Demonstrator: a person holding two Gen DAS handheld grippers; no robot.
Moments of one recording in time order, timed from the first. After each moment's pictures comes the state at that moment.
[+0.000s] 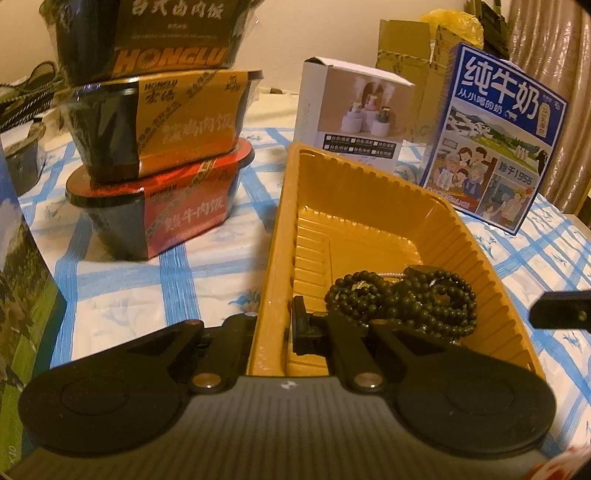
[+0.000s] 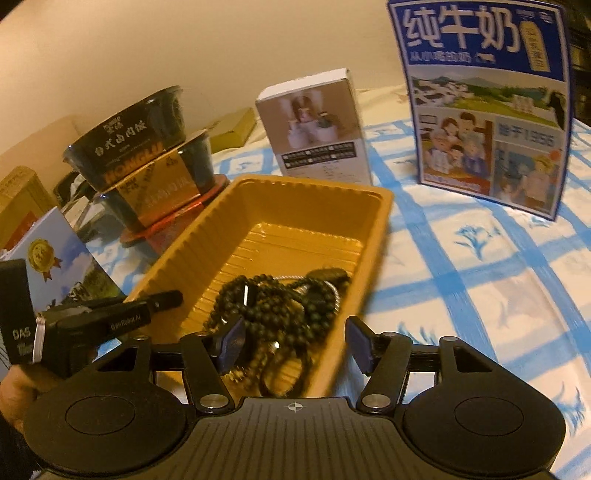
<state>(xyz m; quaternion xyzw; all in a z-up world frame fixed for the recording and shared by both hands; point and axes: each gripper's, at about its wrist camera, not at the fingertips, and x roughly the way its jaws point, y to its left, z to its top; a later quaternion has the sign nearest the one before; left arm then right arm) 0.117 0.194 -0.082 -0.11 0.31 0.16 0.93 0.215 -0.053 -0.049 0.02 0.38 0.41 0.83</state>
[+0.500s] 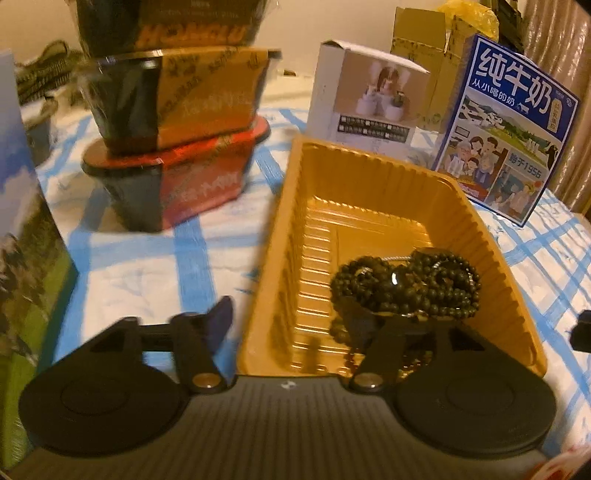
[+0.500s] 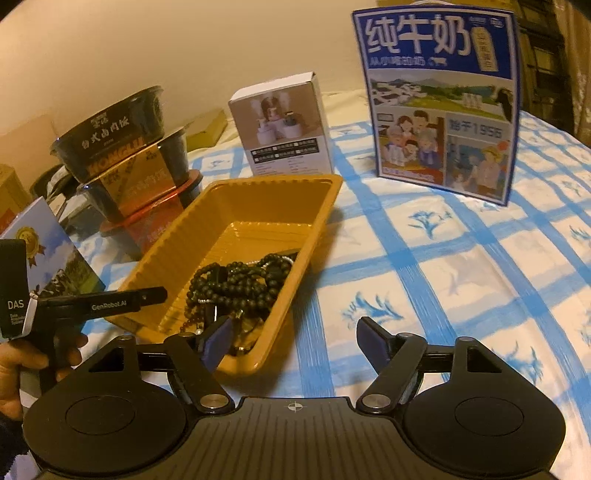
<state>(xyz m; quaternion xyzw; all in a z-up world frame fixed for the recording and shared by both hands) 0.104 0.195 -0.083 -0.12 0.34 0.17 0.92 0.184 -0.086 -0.044 0.01 0.38 0.36 0.85</state>
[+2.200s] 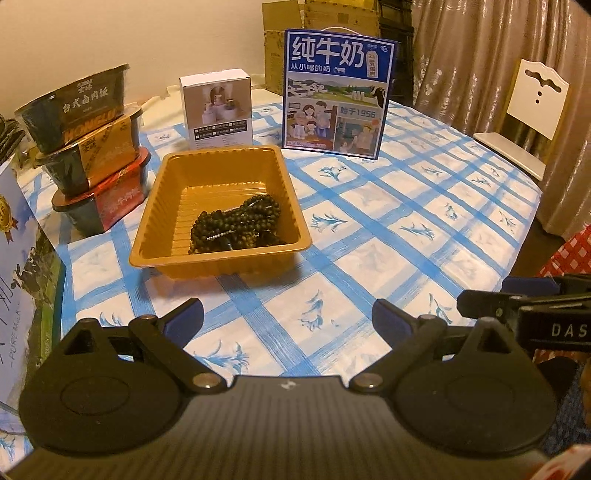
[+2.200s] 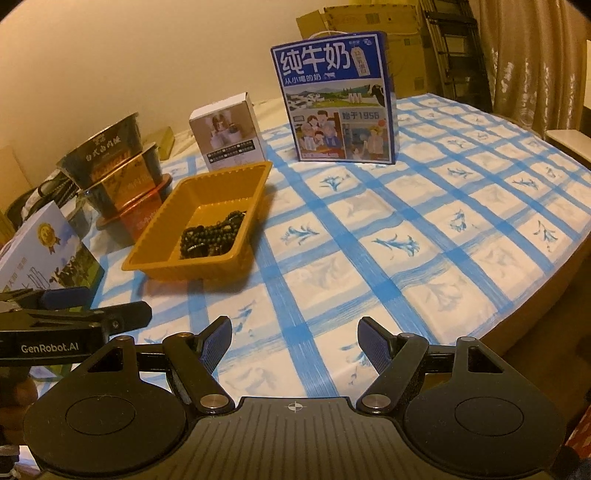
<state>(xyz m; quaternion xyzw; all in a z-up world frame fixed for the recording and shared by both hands) -0.011 0.017 0.013 -0.03 0.37 0.05 0.93 0.043 -0.188 0.011 0.04 0.39 0.25 0.88</state>
